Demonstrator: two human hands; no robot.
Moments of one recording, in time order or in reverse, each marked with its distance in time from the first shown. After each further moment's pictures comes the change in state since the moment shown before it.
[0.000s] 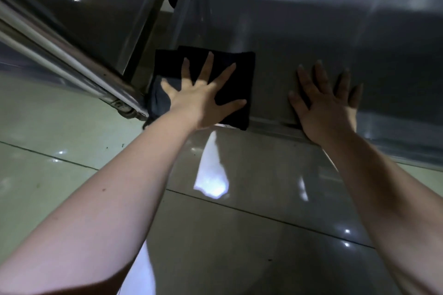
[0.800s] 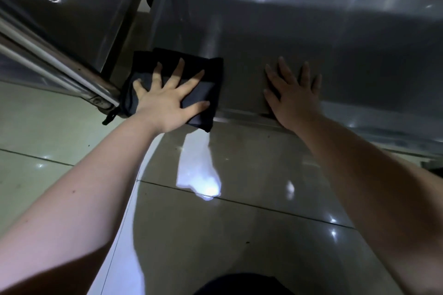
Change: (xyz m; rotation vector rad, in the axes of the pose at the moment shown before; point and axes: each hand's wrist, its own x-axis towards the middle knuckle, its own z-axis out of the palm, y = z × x) left_hand -0.027 -0.013 0.004 0.094 0.030 0.067; right_hand -0.005 0.019 -0.010 0.054 -0.040 -0.160
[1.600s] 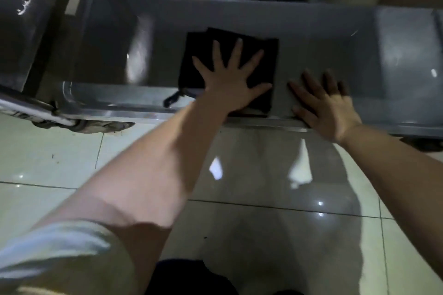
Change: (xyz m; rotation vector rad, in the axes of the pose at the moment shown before) left_hand 0.067 0.253 0.008 0.007 0.040 0.175; right_hand -0.071 0.202 -0.014 -0.095 -0.096 0.018
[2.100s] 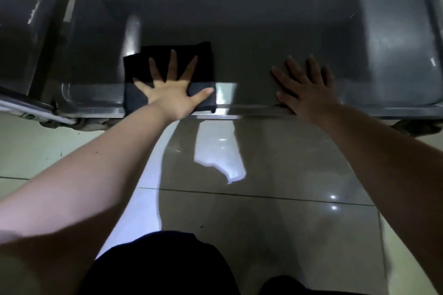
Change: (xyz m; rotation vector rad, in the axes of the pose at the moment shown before) left_hand -0.050 -0.062 0.000 0.032 -0.048 -0.244; right_hand 0.005 0.001 0.003 0.048 -0.050 0.007
